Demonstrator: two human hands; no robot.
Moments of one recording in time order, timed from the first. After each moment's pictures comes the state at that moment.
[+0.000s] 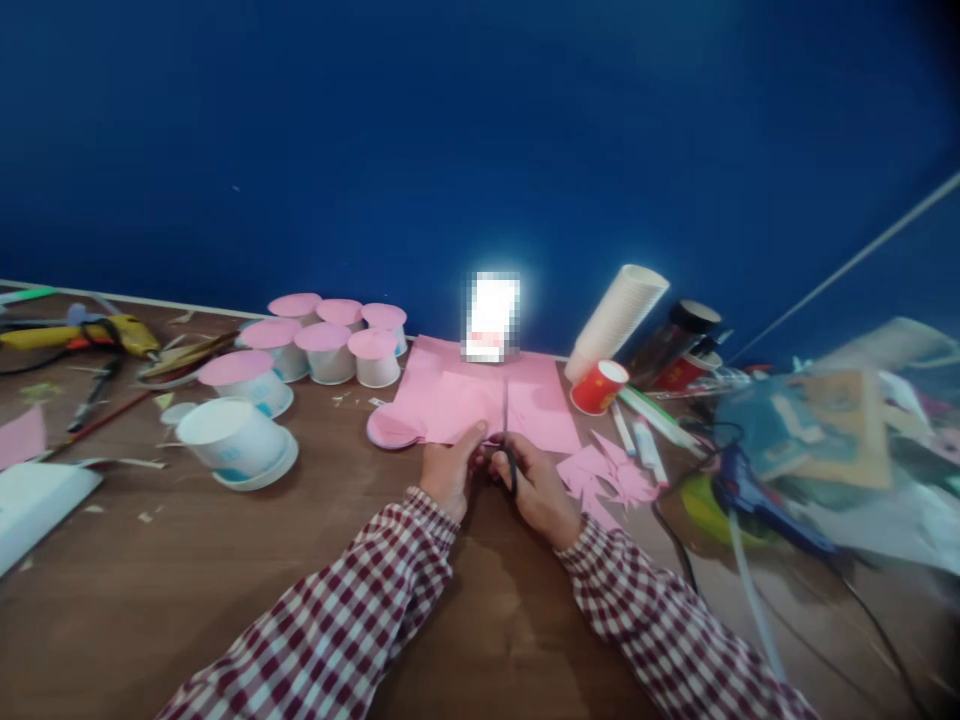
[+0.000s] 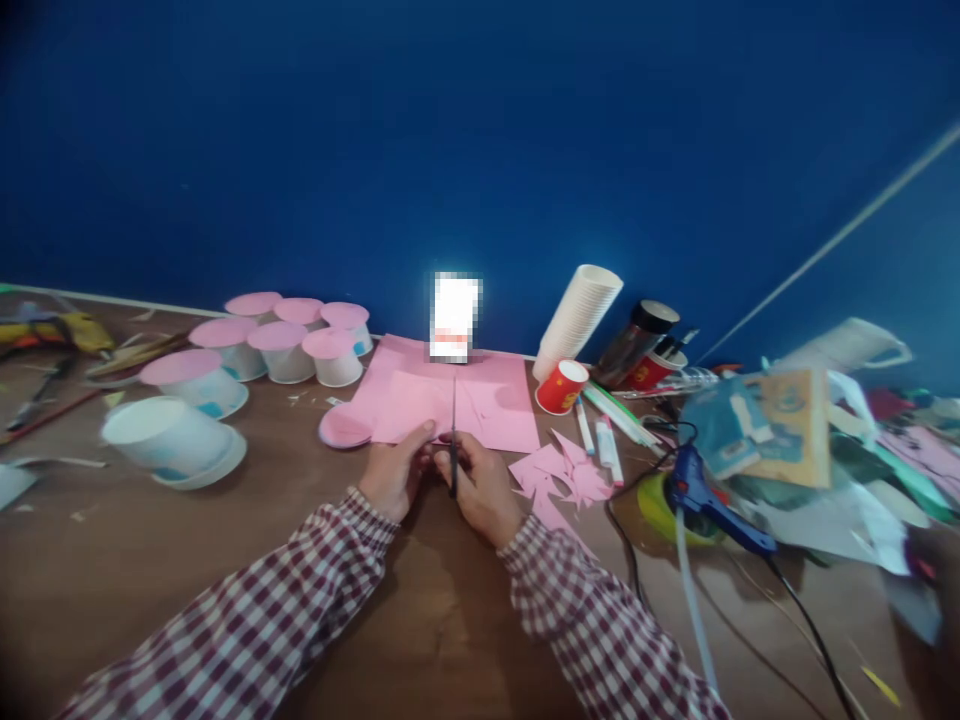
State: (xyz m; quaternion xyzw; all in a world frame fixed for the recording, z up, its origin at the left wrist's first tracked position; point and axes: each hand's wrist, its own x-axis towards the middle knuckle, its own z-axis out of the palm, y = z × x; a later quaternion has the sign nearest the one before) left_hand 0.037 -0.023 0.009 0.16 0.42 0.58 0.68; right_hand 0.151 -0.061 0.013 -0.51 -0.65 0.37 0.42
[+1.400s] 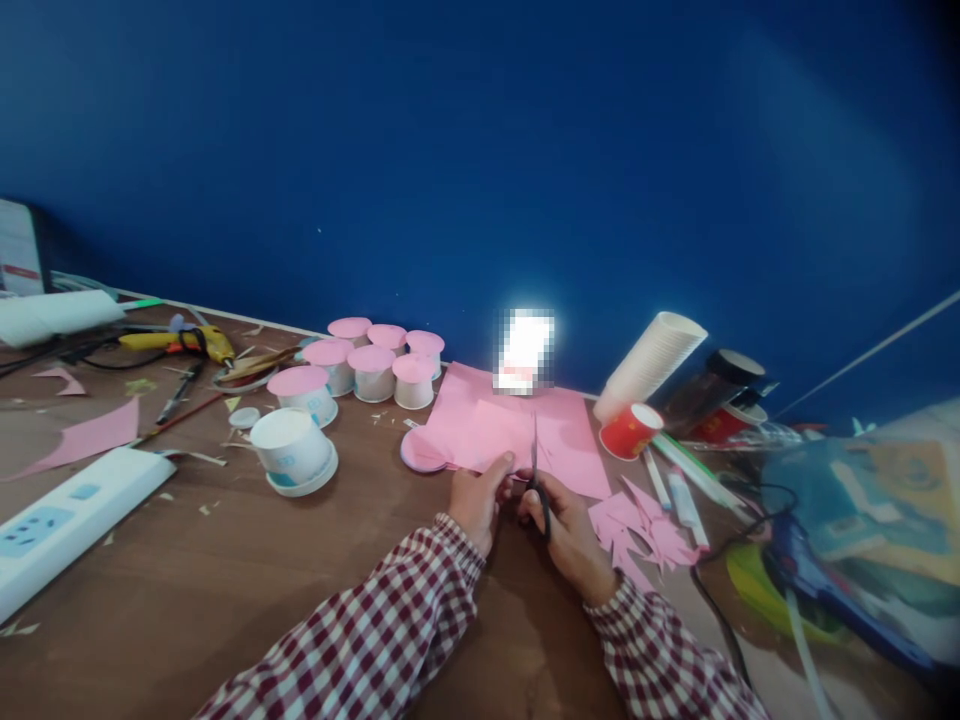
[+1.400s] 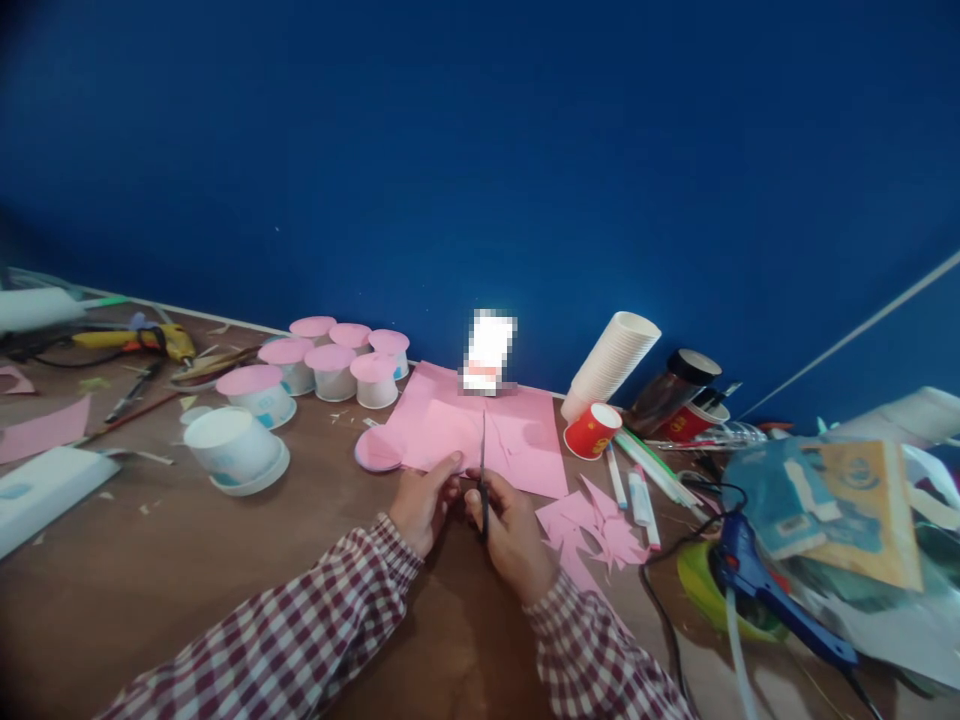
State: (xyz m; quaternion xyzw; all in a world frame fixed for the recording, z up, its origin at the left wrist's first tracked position) left_hand 0.037 -0.023 0.008 0.16 0.41 0.59 0.68; right_hand 0.153 -0.059 0.009 -0.48 -0.63 0.43 0.43
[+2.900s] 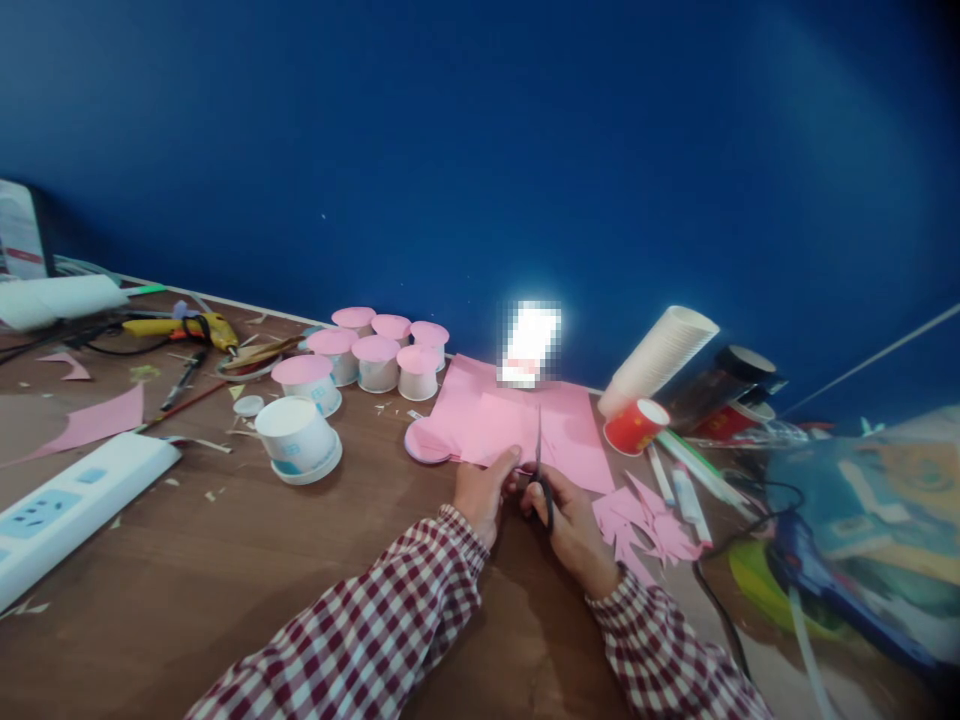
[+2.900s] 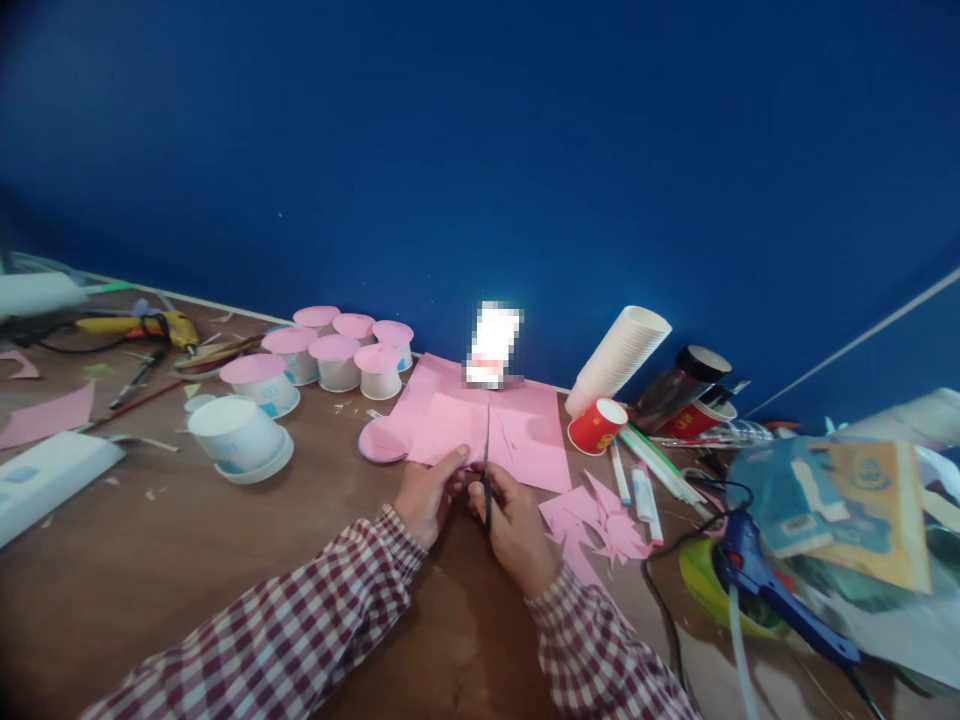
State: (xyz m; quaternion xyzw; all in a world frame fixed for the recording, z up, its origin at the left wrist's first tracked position) left_hand 0.038 -0.025 0.008 0.16 0.40 0.59 0.68; right_hand 0.152 -0.059 0.009 -0.49 -0.63 0.42 0.43
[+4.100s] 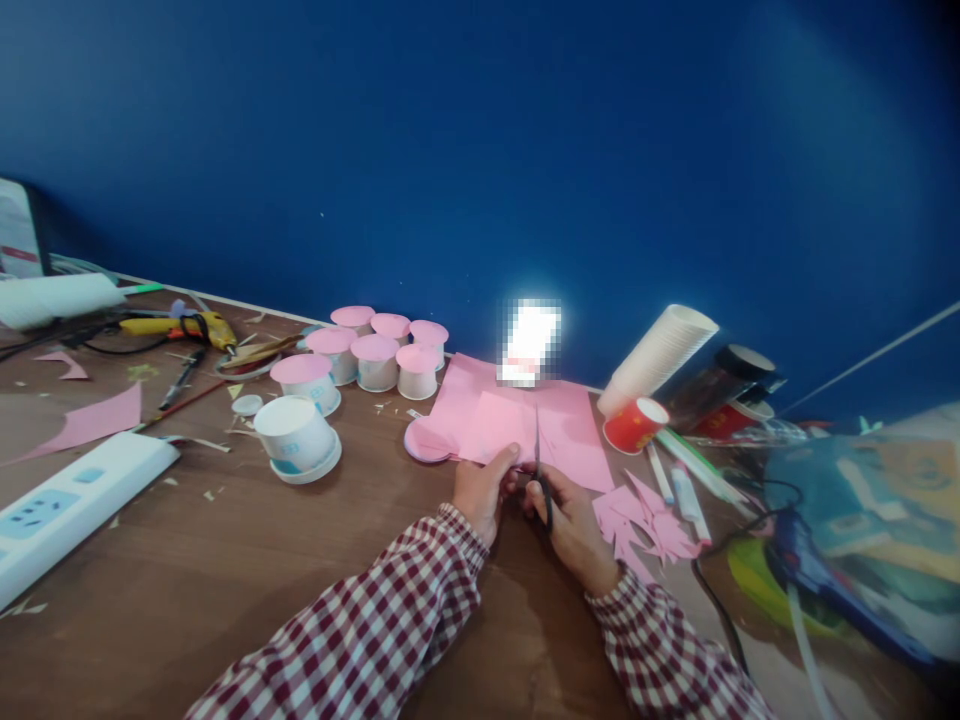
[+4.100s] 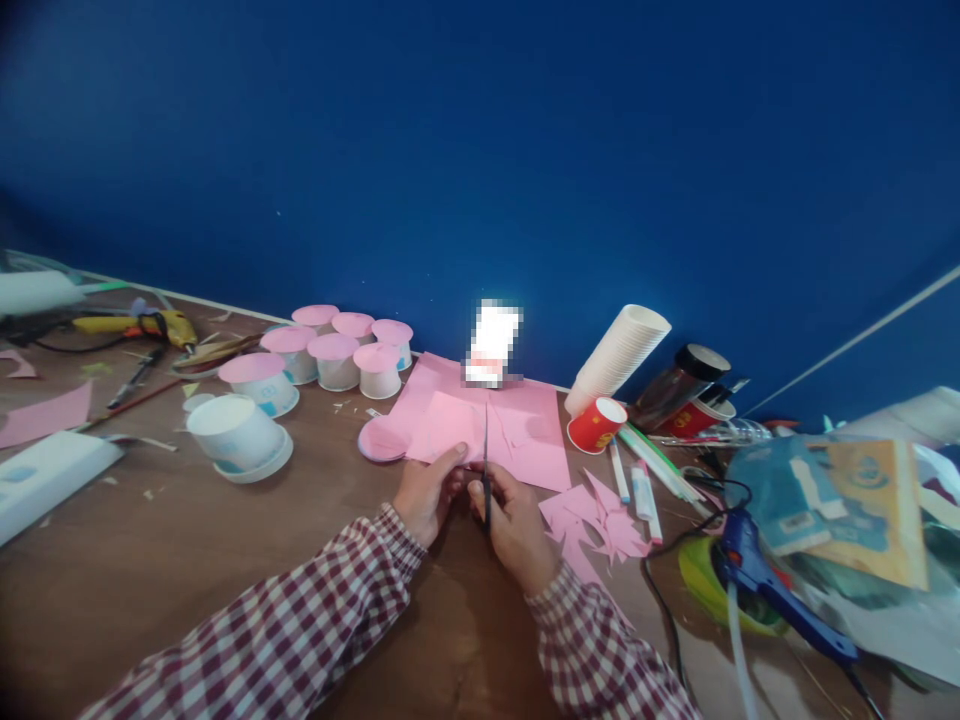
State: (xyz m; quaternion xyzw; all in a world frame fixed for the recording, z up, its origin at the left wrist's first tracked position) left_hand 0.036 -0.024 0.012 0.15 0.41 0.58 0.68; right_hand 0.152 -0.060 0.010 -0.50 -0.63 0.41 0.42
